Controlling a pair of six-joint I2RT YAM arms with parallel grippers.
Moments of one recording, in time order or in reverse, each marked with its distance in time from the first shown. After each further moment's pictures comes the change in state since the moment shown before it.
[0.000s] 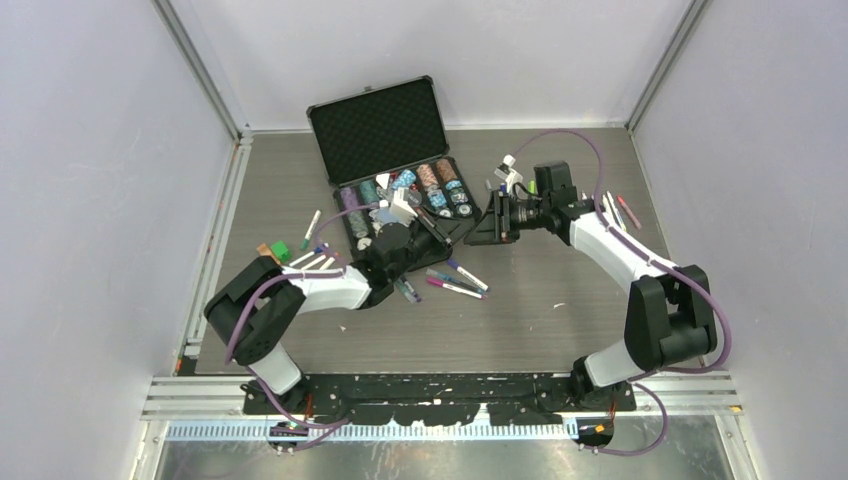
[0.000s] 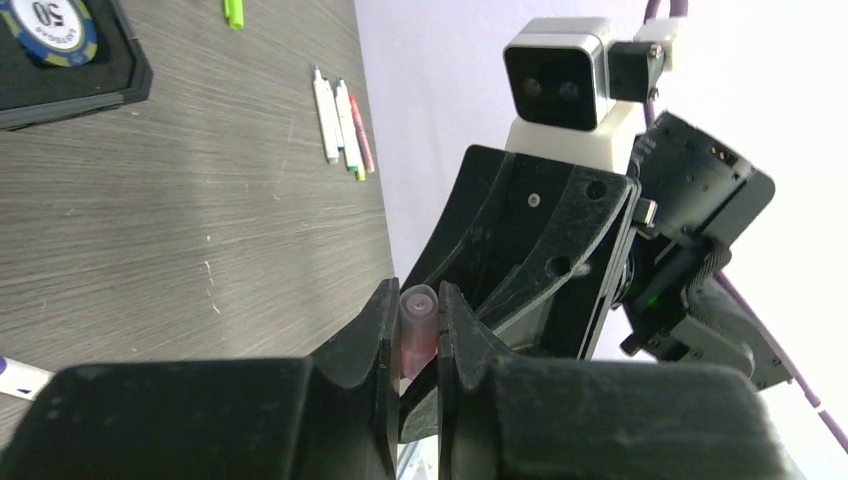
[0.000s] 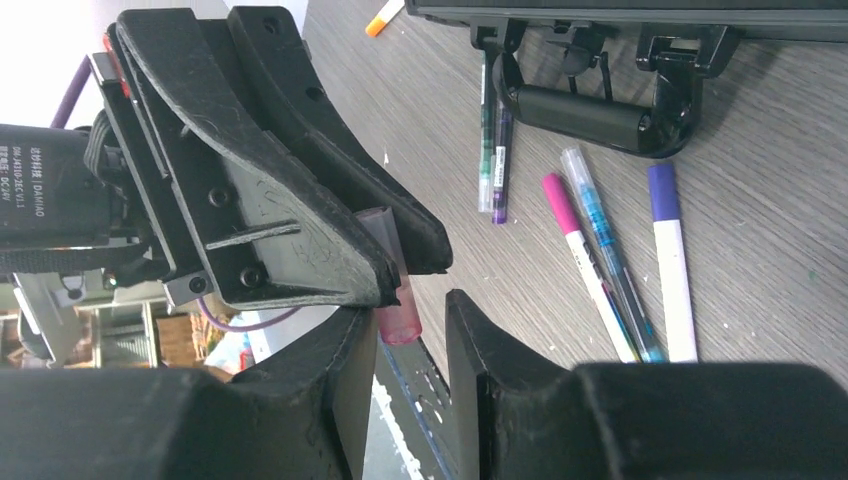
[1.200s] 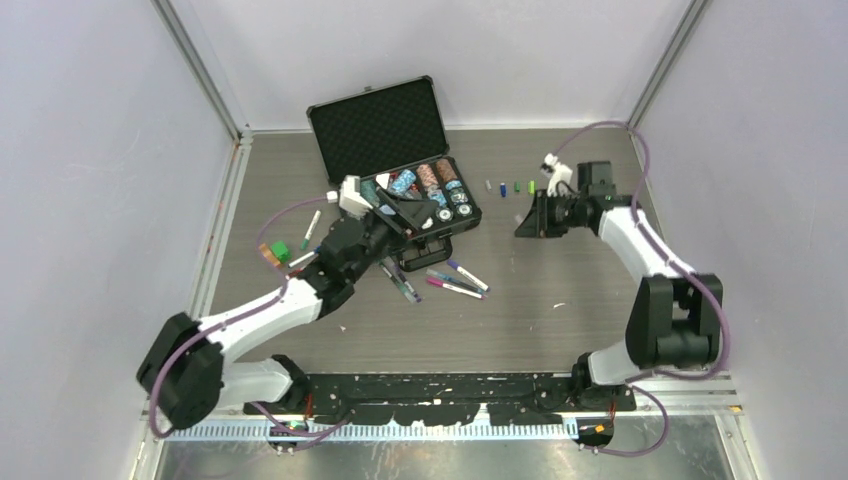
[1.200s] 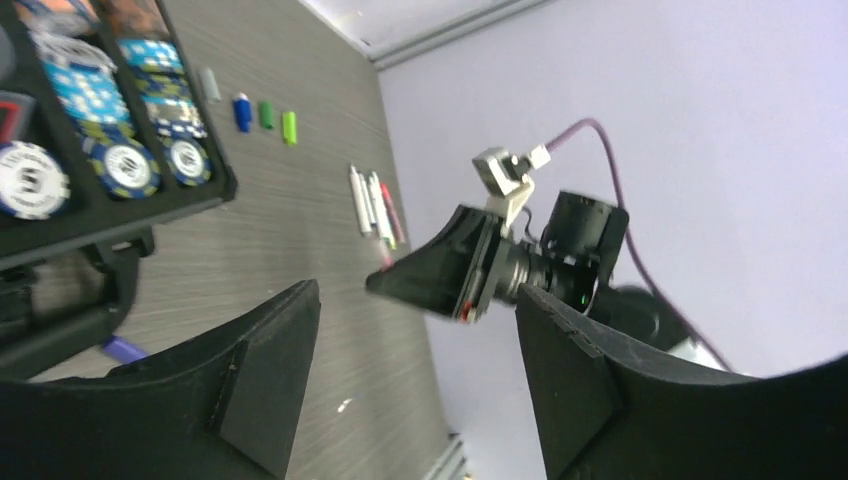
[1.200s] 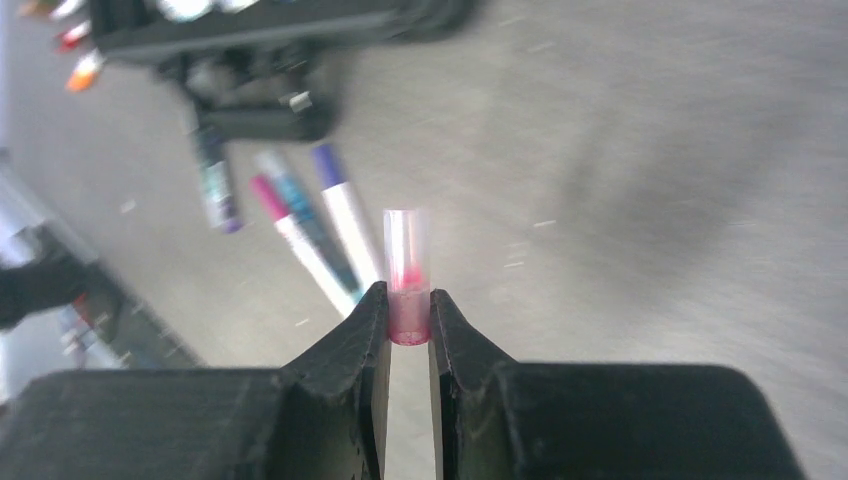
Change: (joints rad) left arm 0.103 -0.366 -0.073 -0.276 -0.067 0.111; right arm -0.215 -0.069 -0.063 -0.137 0.249 -0.318
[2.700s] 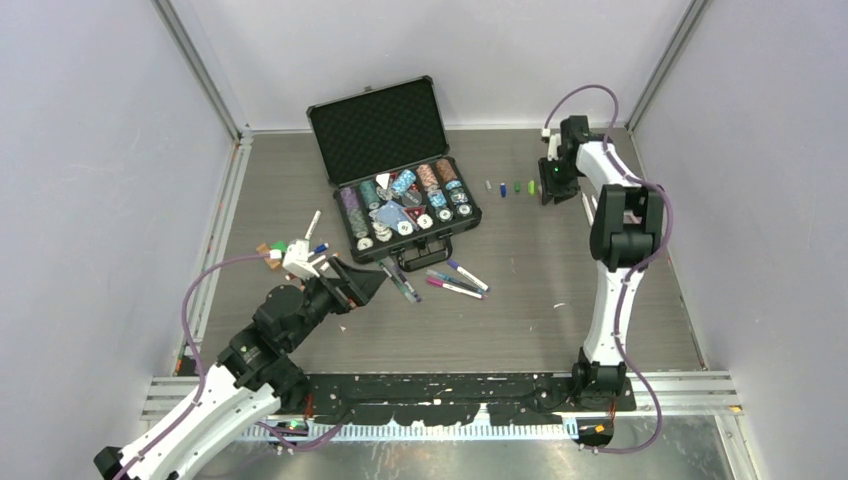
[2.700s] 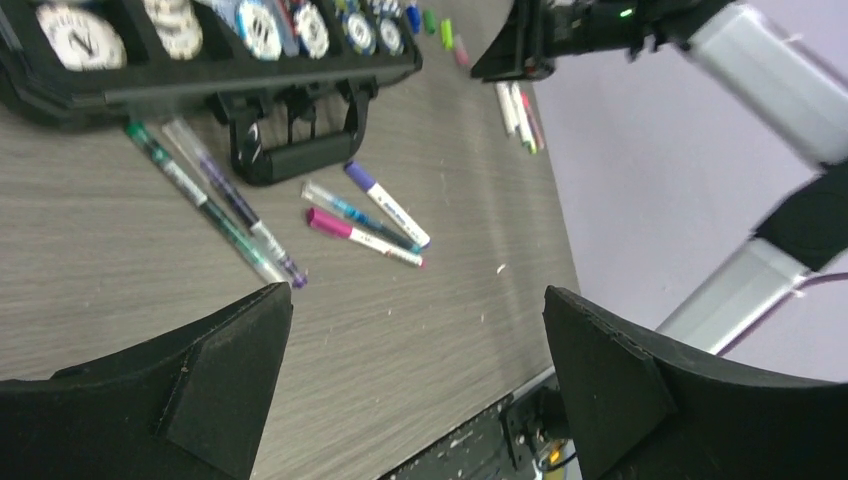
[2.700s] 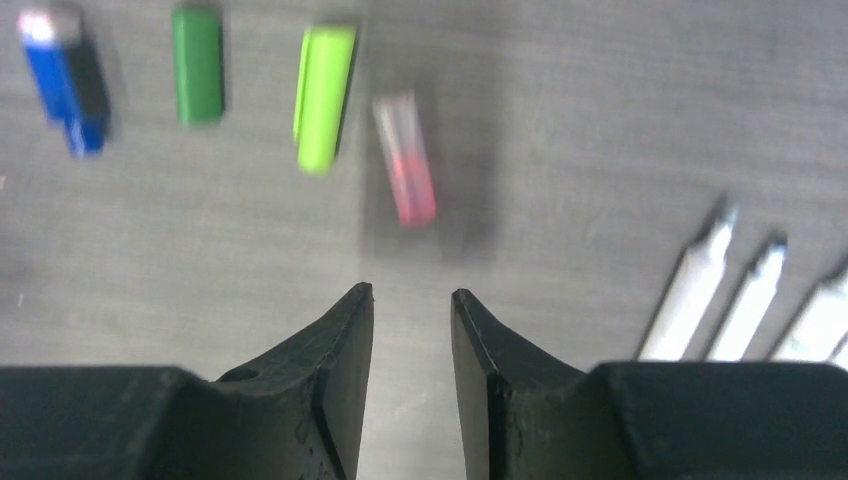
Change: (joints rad) left arm 0.003 -0.904 -0.273 -0.808 -0.061 0.243; right arm -0.053 0.845 0.901 -0.315 0.622 -0.167
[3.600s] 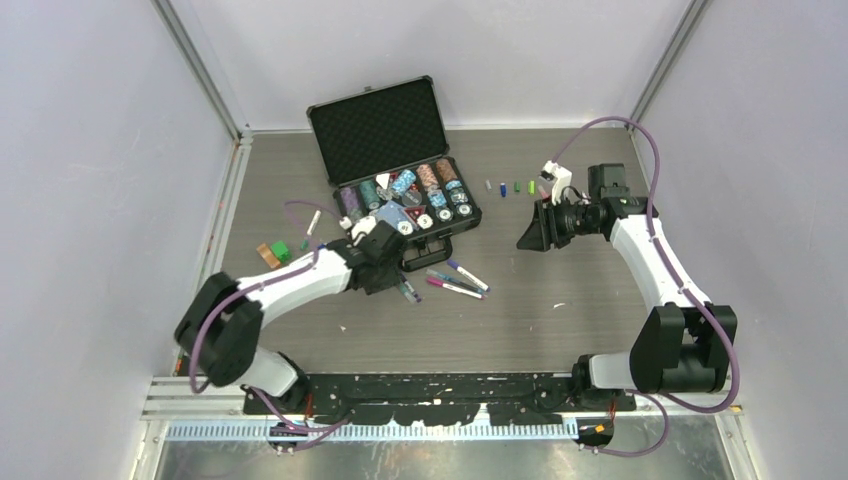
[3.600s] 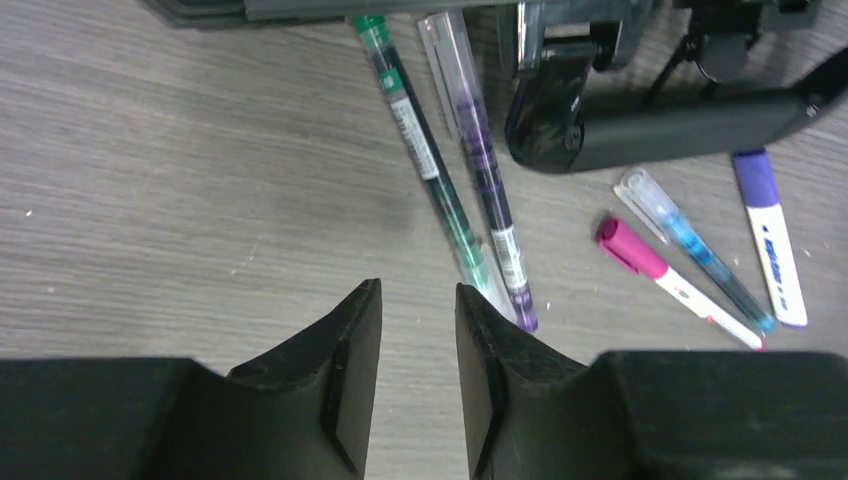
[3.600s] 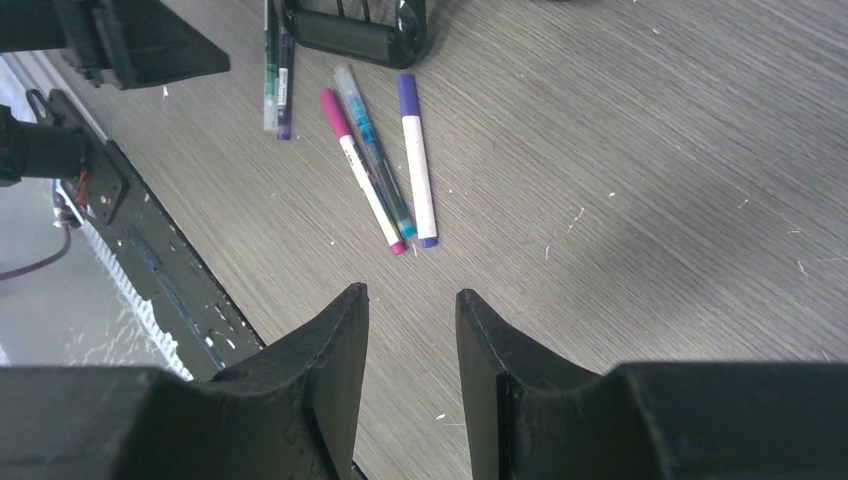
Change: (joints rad) left arm 0.000 1.073 0.459 -0.301 -0.090 -0.064; right arm 0.001 -0.925 -0.824 0.055 -0.708 -0.150
